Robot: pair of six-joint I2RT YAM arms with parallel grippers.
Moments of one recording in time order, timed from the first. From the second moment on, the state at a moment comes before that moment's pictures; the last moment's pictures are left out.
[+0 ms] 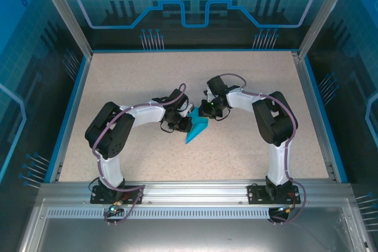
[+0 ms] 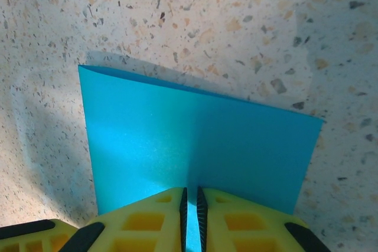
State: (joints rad) left arm -0.56 1.87 1.09 -0.44 0.34 -0.32; right arm 0.48 2.03 1.30 -0.48 -0.39 0.55
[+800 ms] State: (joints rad) left arm -0.55 1.87 1.08 -0.42 0.35 -0.33; right arm 0.57 1.75 0.99 -0.32 -0.50 0.71
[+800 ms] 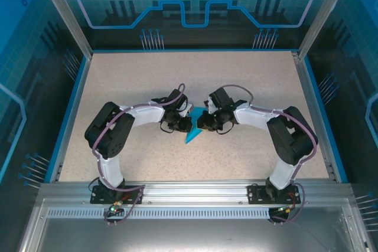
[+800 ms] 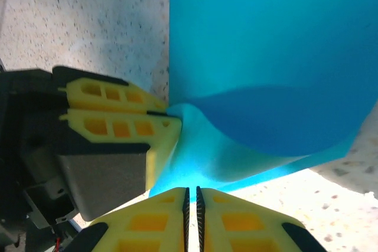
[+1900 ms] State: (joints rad) left arm -0.55 1.87 1.08 -0.42 0.37 -0.33; right arm 0.60 1.82 0.91 -0.20 -0.49 0.78
